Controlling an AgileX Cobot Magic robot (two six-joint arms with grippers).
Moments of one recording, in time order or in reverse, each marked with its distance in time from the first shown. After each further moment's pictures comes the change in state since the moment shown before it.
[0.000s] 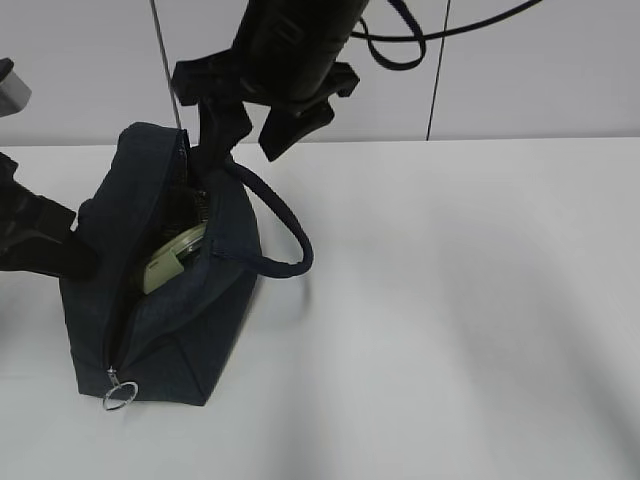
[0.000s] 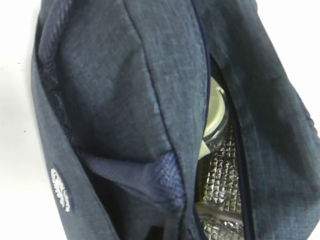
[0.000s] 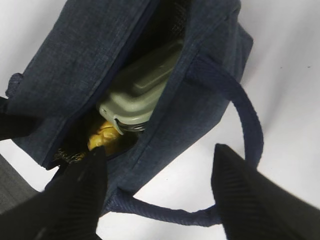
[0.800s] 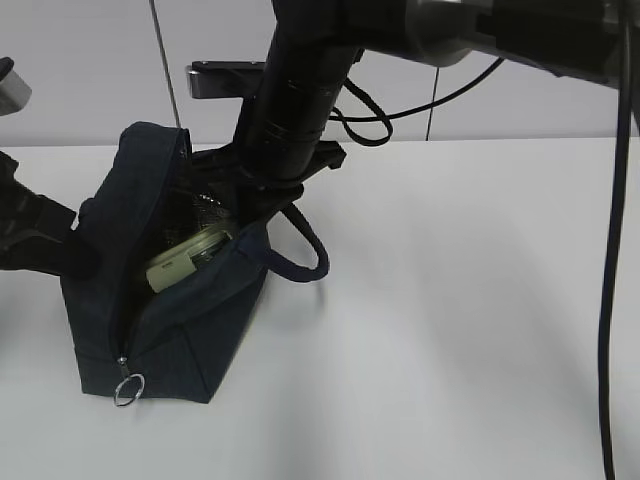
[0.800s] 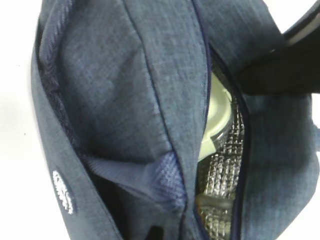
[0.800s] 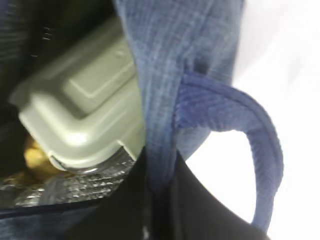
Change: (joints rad) left arm 0.000 0.000 0.000 -0.001 -0.005 0.008; right arm 0.000 0.151 0.004 -0.074 -0.035 0.039
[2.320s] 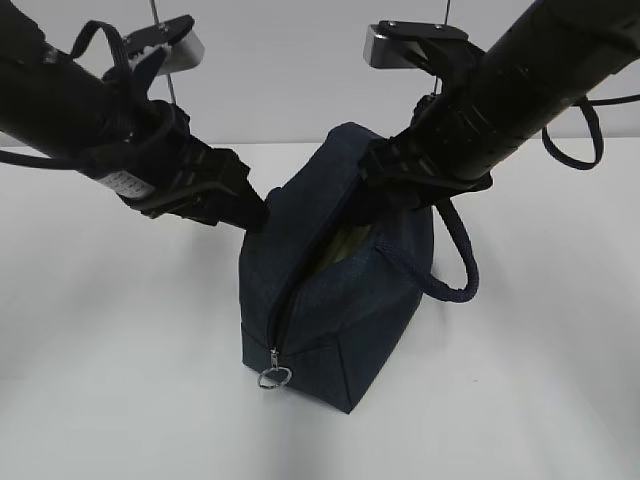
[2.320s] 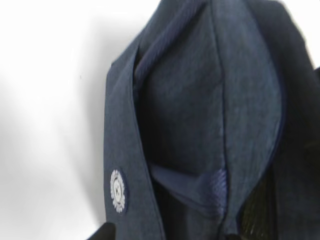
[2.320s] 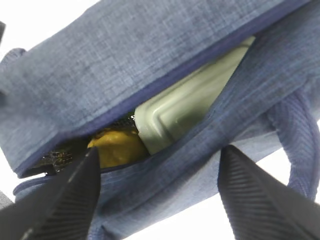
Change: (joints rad) left arm -0.310 0.234 -0.269 -0.017 -0.113 -0.089; right arm -0.205 -0.534 0.740 0.173 -0.354 -0.318
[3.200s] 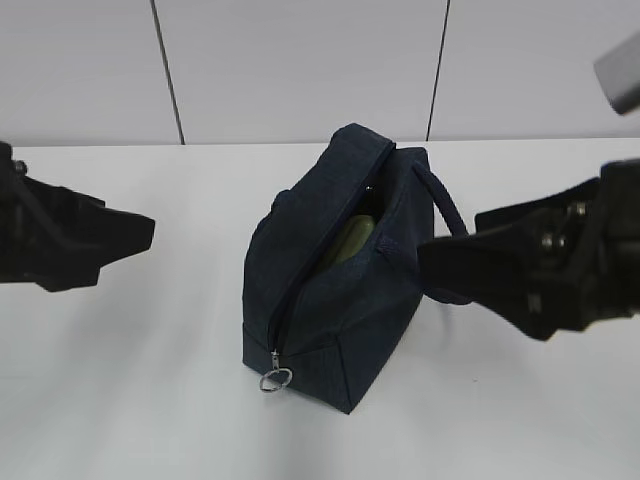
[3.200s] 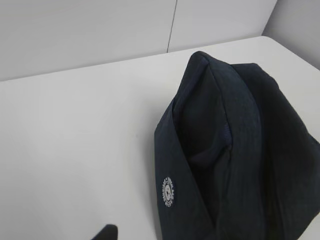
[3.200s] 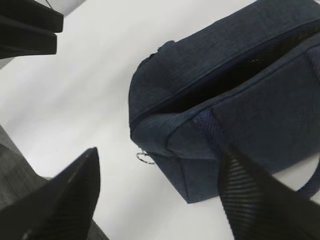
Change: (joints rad) left arm -0.042 -0.541 0.529 -0.005 -0.443 0.106; right arm 0.002 -0.666 0.713 0.819 -0.354 -0.814
